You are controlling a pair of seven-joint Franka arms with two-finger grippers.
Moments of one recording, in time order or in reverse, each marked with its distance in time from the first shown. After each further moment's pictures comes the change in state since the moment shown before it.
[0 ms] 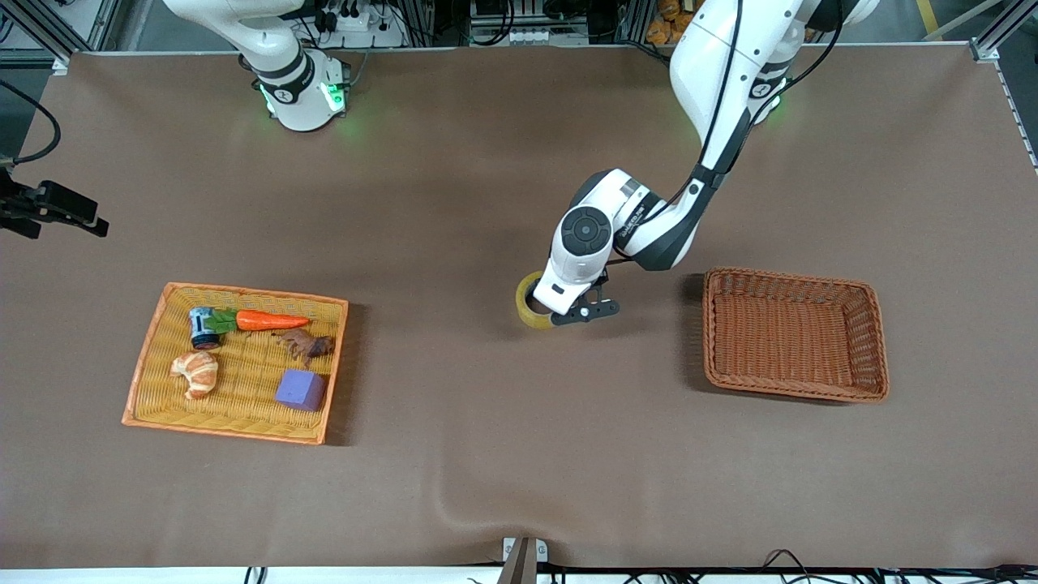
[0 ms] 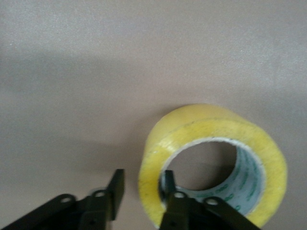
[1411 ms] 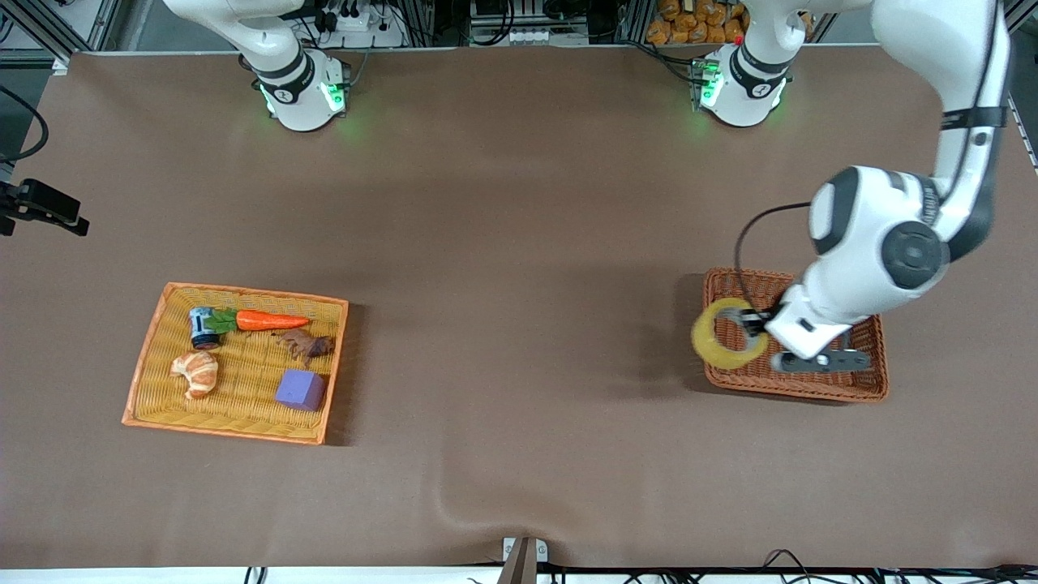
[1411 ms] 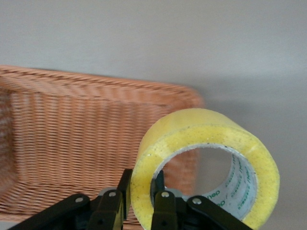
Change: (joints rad) left arm 0.581 -0.318 0.011 -0.100 0.001 -0.199 0.796; right arm -0.004 0.015 0.004 0.045 -0.066 -0.006 0.000
